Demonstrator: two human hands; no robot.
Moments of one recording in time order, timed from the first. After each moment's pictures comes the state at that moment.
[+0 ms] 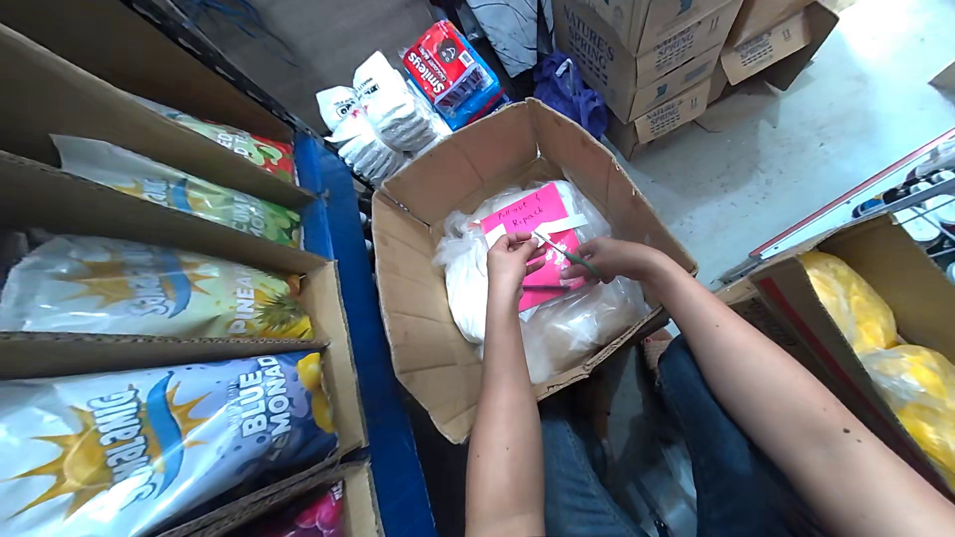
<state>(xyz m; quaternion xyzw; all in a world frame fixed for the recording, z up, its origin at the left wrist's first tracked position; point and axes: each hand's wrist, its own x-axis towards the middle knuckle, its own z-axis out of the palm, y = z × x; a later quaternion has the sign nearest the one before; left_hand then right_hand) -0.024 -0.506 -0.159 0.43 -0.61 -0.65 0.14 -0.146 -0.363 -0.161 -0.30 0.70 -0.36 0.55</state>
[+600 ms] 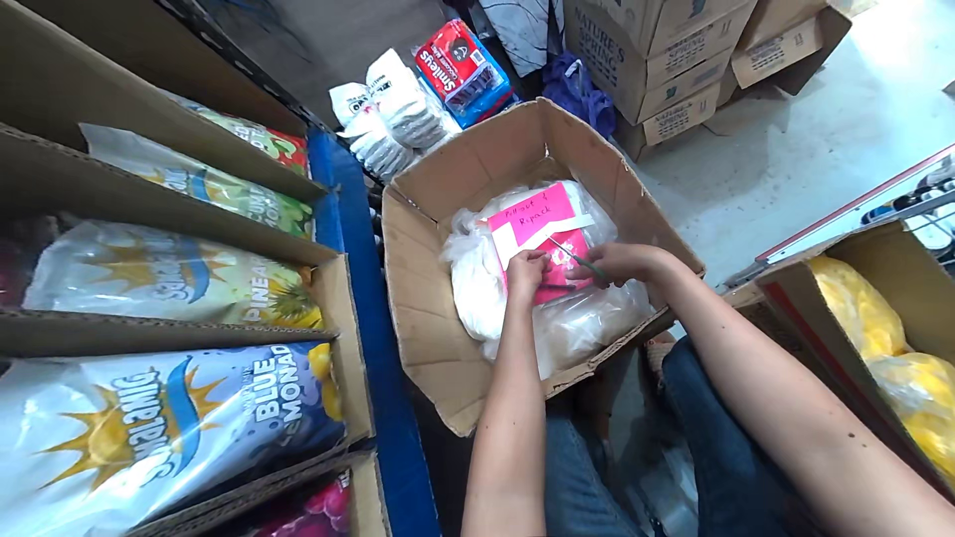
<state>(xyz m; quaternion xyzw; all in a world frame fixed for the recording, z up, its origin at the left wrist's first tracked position) -0.028 -0.514 -0.210 0.46 -0.68 -0.57 0.03 -0.148 -0.365 -0.168 -0.26 0.73 -0.29 0.57</state>
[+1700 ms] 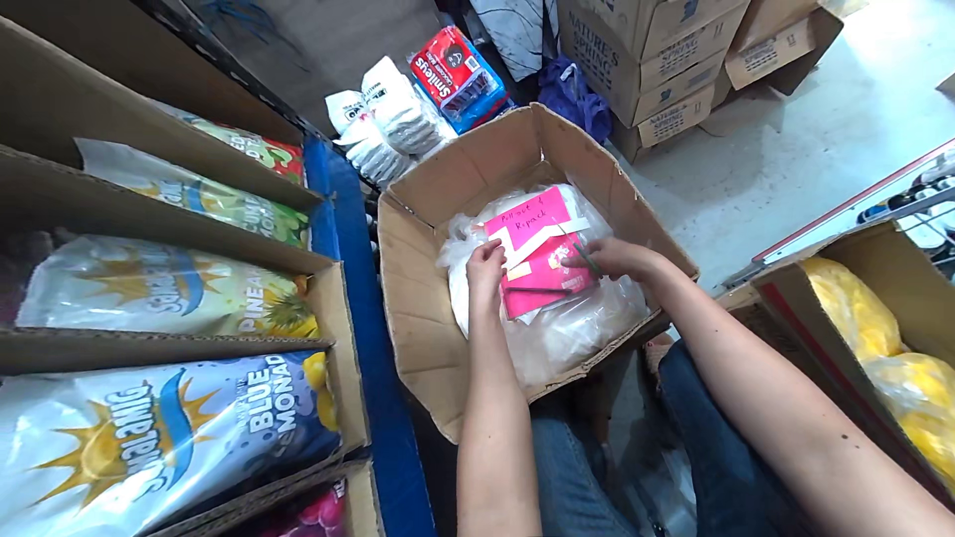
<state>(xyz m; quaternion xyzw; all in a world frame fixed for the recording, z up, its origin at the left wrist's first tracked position) -0.005 -0.548 -0.189 0.47 -0.65 -0.58 0.16 -0.151 -0.366 -0.168 -0.23 0.76 -0.33 0.51</state>
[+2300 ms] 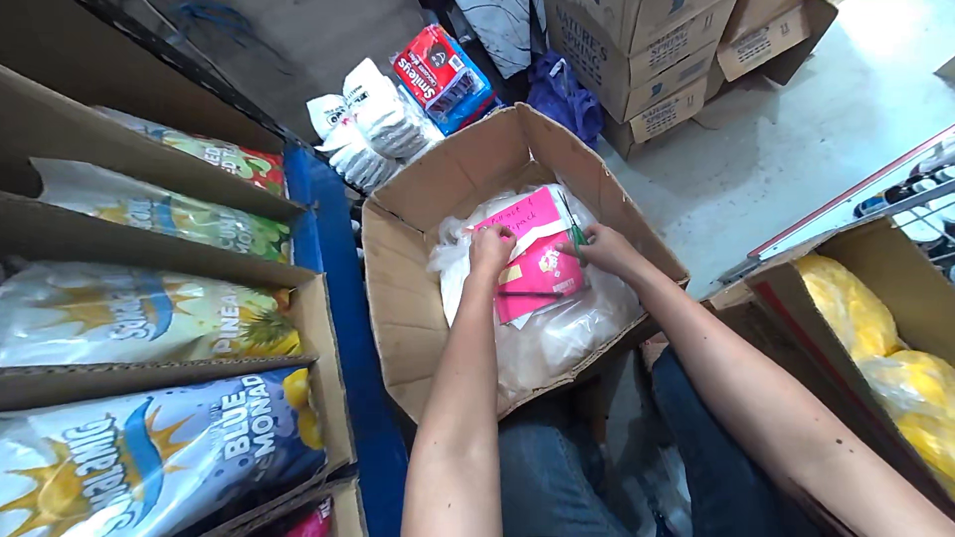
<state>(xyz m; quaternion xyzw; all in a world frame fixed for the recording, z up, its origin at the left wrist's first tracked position) -0.060 -0.585 -0.204 0.31 -0.91 -0.27 -0.03 -0.152 -0.364 -0.163 -0.19 0.81 -0.39 0.39</state>
